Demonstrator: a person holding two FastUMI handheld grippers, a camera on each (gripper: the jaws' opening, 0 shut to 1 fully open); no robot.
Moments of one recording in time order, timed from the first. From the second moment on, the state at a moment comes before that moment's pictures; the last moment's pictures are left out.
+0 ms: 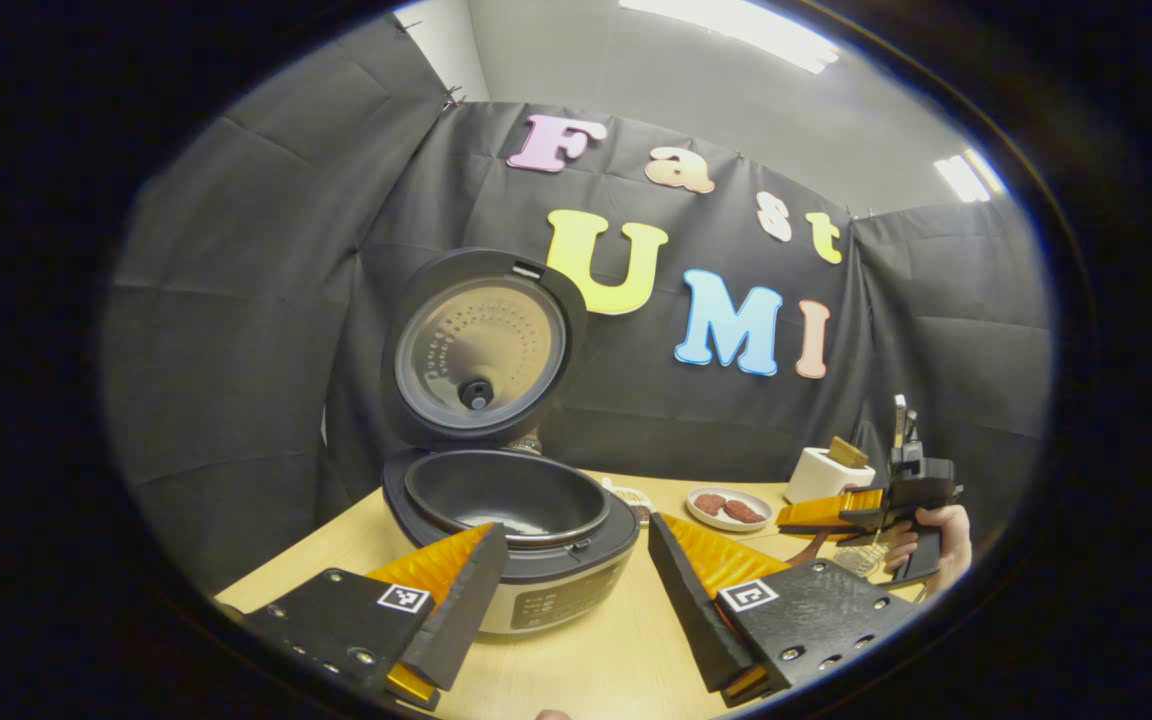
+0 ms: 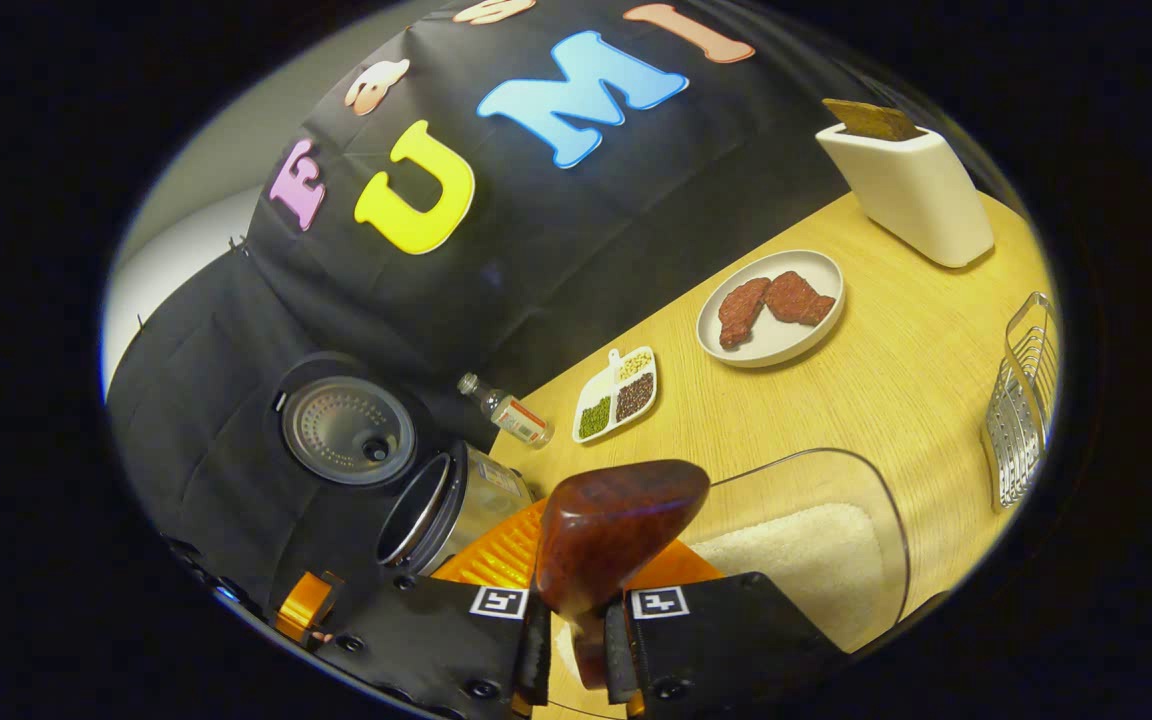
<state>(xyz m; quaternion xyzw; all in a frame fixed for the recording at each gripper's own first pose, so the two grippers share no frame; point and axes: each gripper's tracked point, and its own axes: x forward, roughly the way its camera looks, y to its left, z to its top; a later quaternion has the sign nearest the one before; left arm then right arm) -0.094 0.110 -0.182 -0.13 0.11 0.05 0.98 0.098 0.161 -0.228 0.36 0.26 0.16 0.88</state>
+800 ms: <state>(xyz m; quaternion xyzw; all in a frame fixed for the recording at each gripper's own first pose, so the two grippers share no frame) -0.095 0.098 -0.183 -0.14 0.12 0.05 0.98 0.102 0.067 -0.227 0.54 0.20 0.06 0.82</state>
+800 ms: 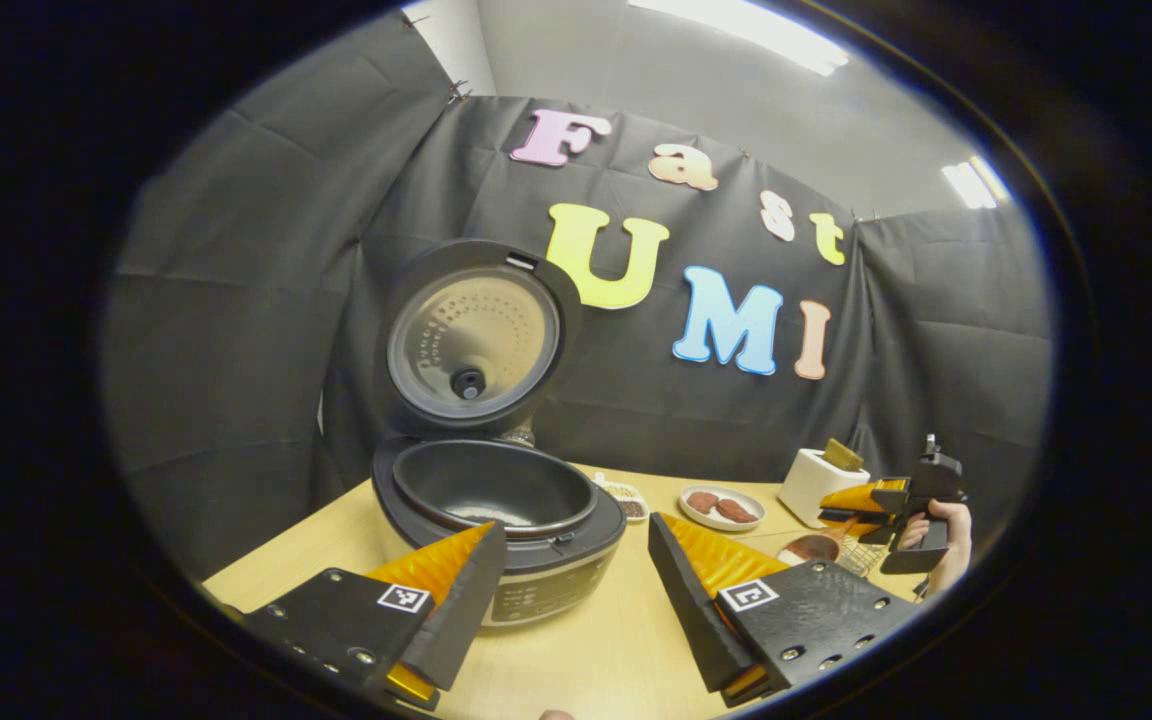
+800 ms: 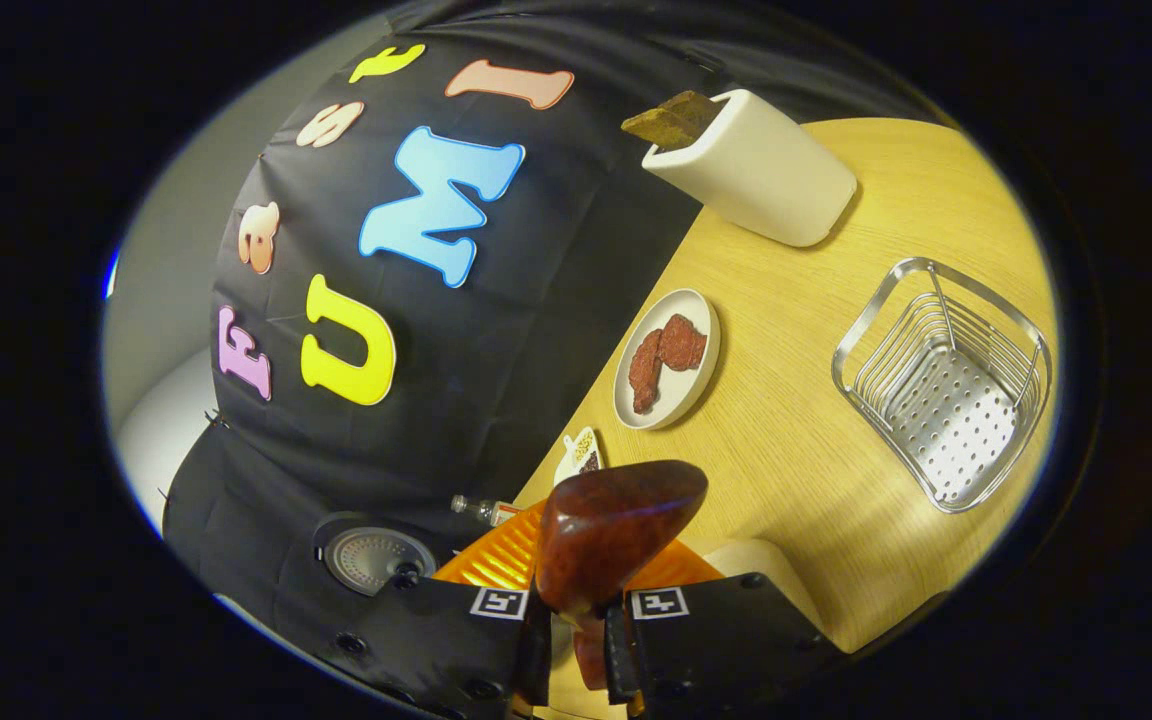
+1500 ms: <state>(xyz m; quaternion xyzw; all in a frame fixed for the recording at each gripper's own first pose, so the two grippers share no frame) -0.112 0.127 -0.173 -0.14 0.10 0.09 0.98 0.148 0.160 -0.155 0.63 0.17 0.11 0.75</state>
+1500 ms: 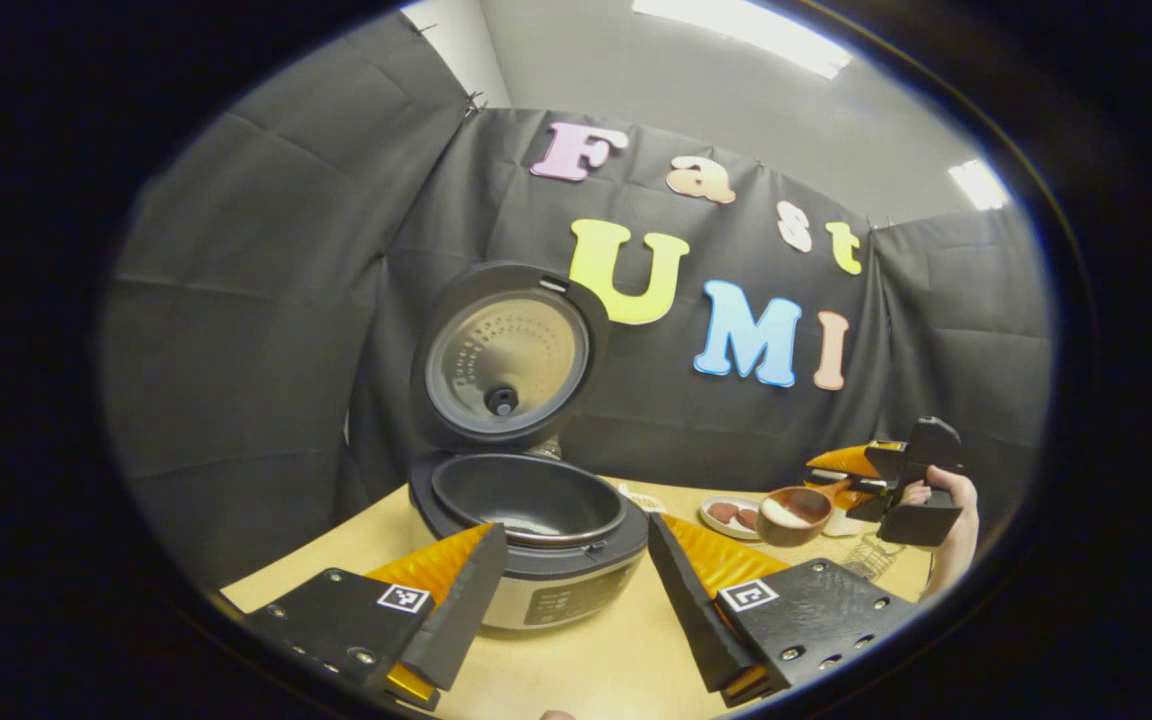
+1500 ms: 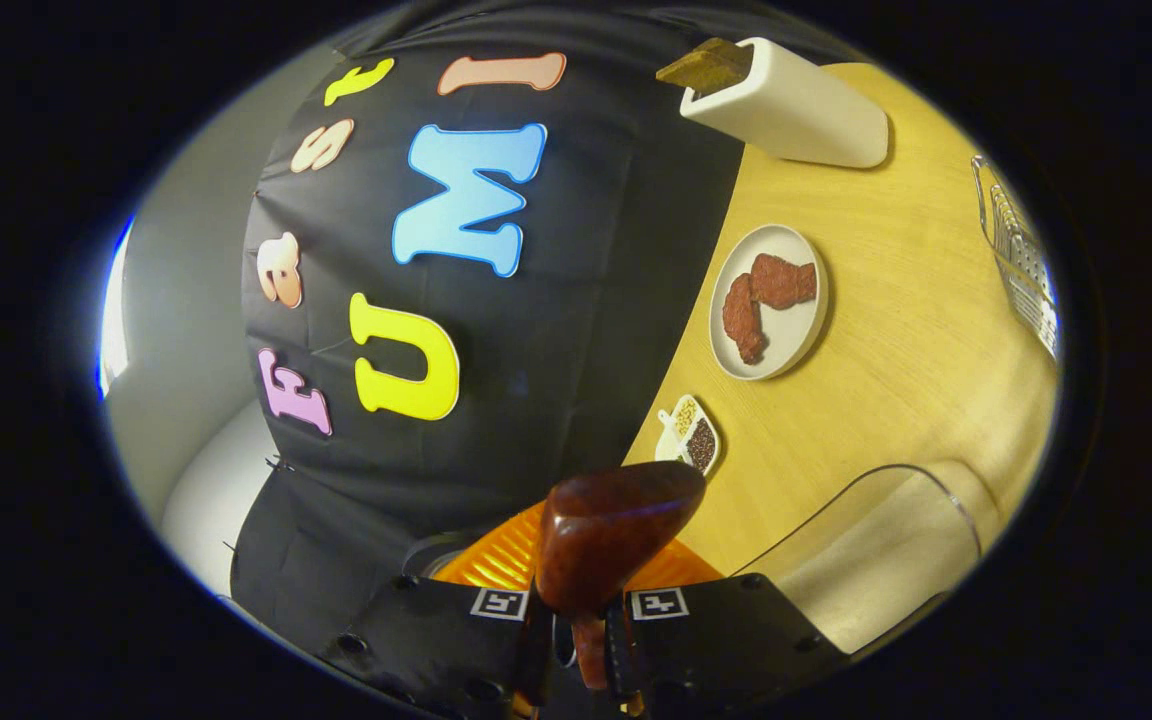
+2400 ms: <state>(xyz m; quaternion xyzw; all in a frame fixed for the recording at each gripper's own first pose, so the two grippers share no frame) -0.149 0.204 -0.174 -0.16 0.08 0.16 0.97 0.218 0.383 -0.103 0.57 0.23 0.21 0.76</state>
